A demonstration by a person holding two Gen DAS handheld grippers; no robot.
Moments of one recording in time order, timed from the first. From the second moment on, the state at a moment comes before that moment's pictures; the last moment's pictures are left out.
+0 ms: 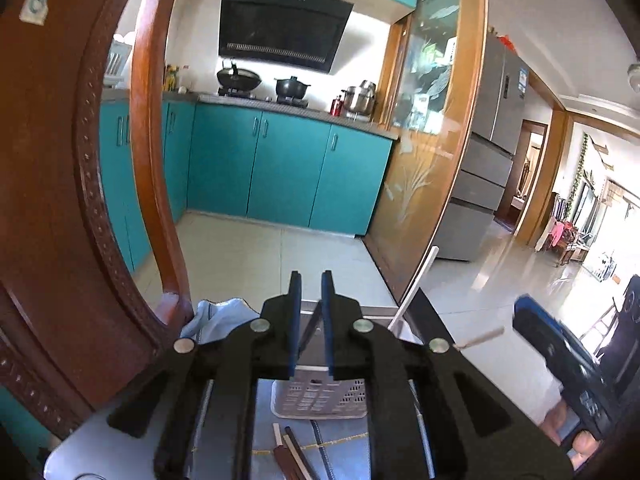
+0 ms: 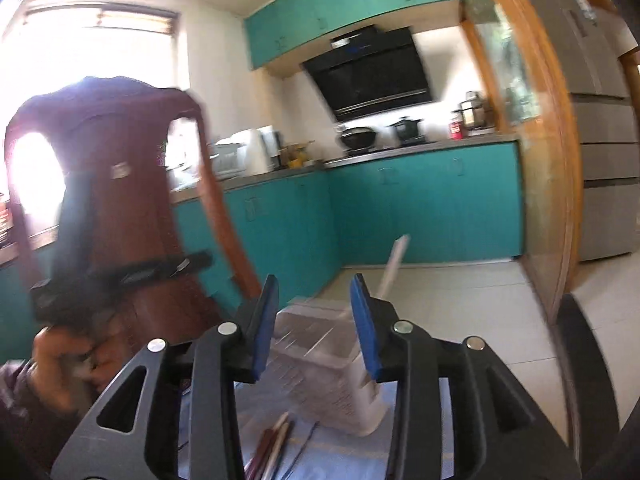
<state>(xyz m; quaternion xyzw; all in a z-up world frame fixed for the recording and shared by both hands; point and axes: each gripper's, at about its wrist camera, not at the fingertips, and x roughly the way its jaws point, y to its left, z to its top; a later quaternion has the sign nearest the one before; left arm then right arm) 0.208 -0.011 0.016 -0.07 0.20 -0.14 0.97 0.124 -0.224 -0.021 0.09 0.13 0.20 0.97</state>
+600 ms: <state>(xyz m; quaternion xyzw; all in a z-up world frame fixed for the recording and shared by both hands) 0.185 0.032 -0.075 -0.05 0.31 -0.05 0.95 0.162 -0.110 -0.199 -0.05 0.49 0.20 0.85</state>
